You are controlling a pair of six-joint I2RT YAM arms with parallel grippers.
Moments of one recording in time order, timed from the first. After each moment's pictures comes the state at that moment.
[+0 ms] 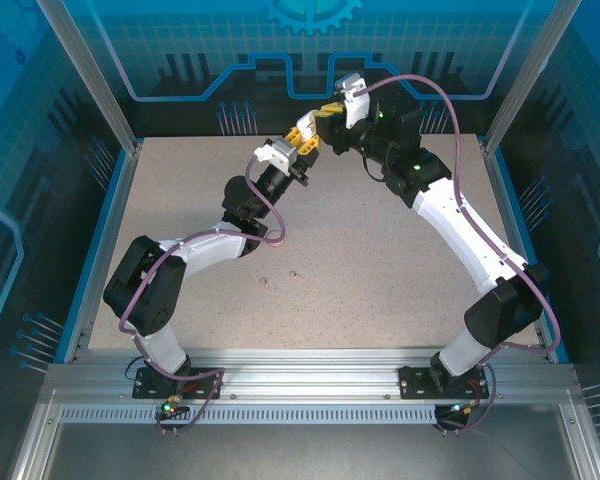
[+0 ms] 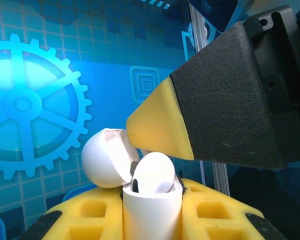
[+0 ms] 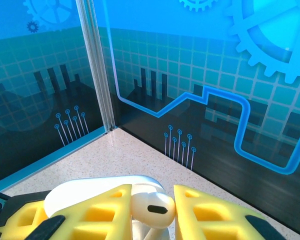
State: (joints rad) left arm -0.52 1.74 1.08 1.17 0.13 0.07; right arm 0.46 1.61 1.67 -0.19 -0.26 -0.01
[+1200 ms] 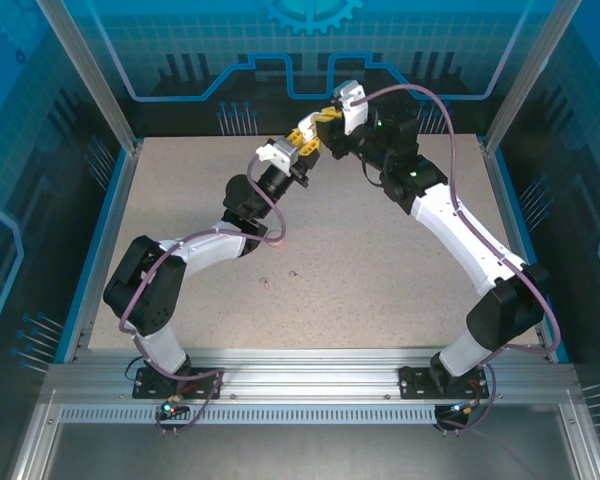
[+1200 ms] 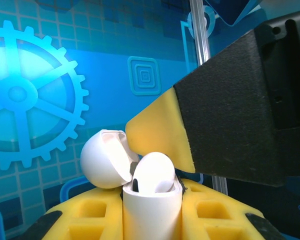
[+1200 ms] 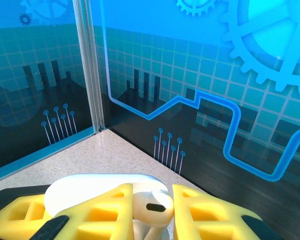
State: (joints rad) left arm -0.52 1.74 1.08 1.14 0.15 0.07; right arm 0.47 1.58 1.58 -0.09 -0.23 -0.07
